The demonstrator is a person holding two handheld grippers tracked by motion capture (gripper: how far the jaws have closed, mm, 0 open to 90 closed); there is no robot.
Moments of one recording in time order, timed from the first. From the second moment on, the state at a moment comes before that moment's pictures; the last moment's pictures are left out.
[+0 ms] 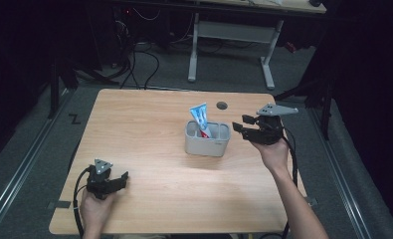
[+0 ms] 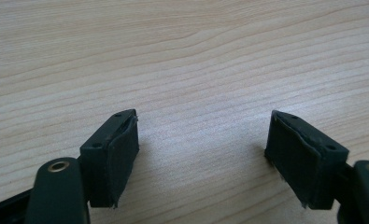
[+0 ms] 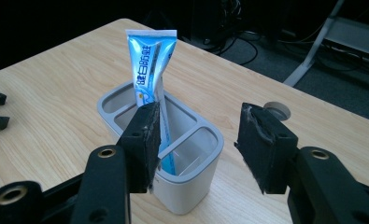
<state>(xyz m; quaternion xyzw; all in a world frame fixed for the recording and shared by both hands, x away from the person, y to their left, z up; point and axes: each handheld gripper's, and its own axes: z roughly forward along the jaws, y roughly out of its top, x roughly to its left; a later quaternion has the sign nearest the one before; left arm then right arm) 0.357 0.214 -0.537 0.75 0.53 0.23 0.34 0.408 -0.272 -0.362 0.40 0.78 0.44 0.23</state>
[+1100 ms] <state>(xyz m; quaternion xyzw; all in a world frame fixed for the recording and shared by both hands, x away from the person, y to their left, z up) 0.357 0.214 -0.537 0.75 0.53 0.23 0.34 0.386 -0.302 -0.371 0.42 0.75 0.45 0.23</state>
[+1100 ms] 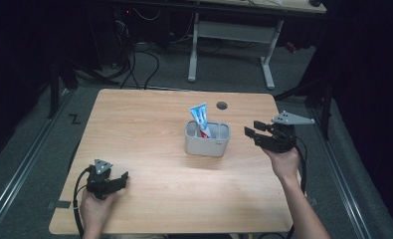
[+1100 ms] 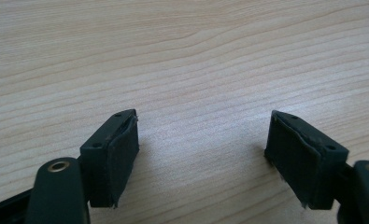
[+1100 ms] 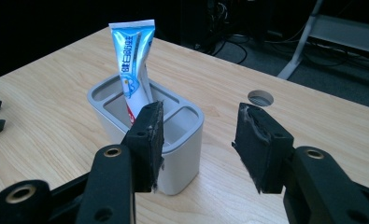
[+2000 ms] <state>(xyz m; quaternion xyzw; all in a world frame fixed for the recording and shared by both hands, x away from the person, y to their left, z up) 0.357 0.214 -0.537 0.75 0.53 0.23 0.34 0.370 -0.329 -0.391 0.45 0.73 0.46 0.22</state>
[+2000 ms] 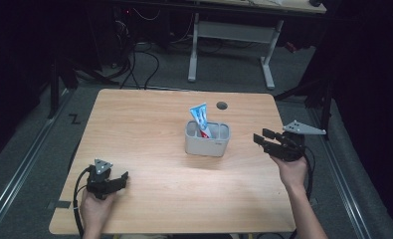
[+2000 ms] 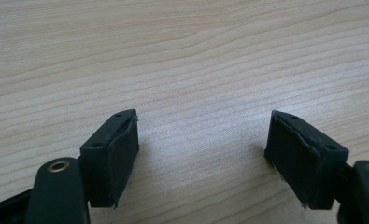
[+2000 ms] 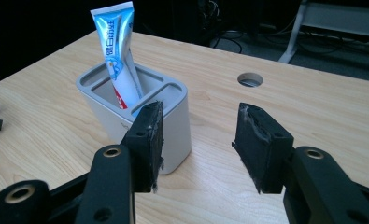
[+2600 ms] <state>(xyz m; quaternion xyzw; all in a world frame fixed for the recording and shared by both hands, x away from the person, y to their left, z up) 0.357 0.214 -0.537 0.75 0.53 0.23 0.33 0.364 -0.341 -0.408 0.48 0.72 0.46 0.21</state>
